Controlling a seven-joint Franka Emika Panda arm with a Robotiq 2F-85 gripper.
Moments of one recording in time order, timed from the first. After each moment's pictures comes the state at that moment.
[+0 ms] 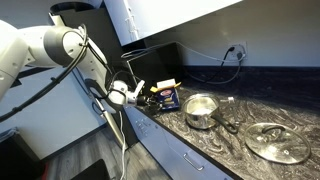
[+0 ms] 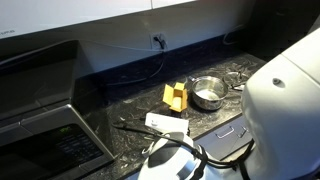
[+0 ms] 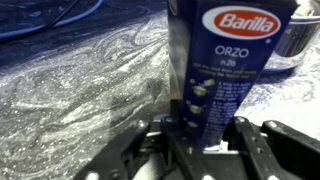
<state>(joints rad) 0.52 0.89 0.28 -1.68 -1.56 1.81 -0.63</state>
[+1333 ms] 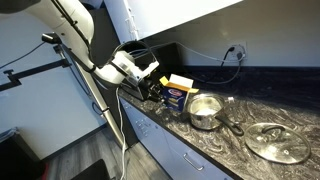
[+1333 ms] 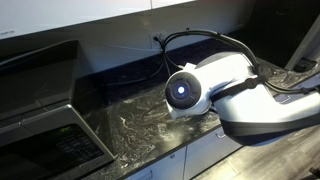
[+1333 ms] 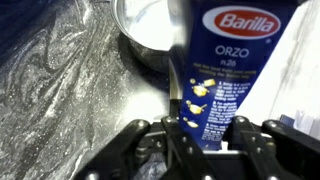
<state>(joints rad) 0.20 0.47 0.33 -1.99 -1.08 2.14 -0.81</state>
